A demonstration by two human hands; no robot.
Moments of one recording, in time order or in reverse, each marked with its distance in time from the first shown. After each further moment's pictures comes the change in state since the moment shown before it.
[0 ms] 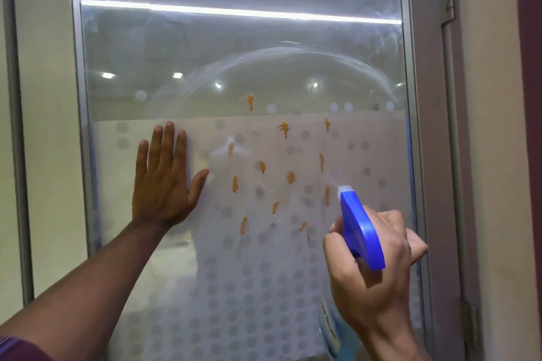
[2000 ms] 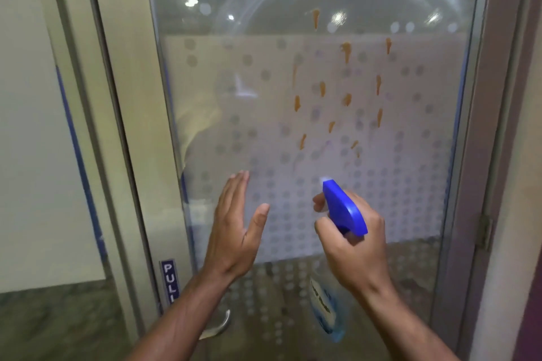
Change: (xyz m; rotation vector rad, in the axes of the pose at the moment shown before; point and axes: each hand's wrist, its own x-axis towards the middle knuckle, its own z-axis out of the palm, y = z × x) left_hand -0.208 0.033 -0.132 -0.884 -0.497 -0.421; right_hand -0.136 -0.045 0.049 0.235 -0.319 0.124
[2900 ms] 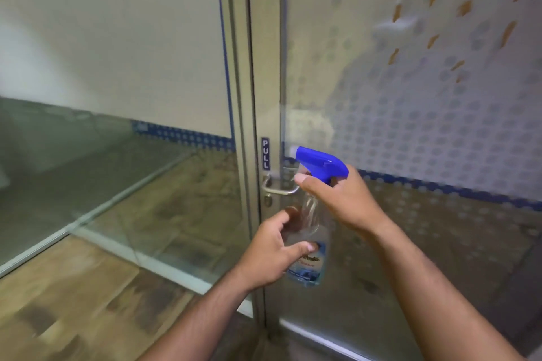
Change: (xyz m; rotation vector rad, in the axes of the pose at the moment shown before) left_hand -0.262 0.139 -0.018 -0.262 -0.037 -0.572; right_hand -0.092 -0.011 -0.044 0.503 -0.923 0.195
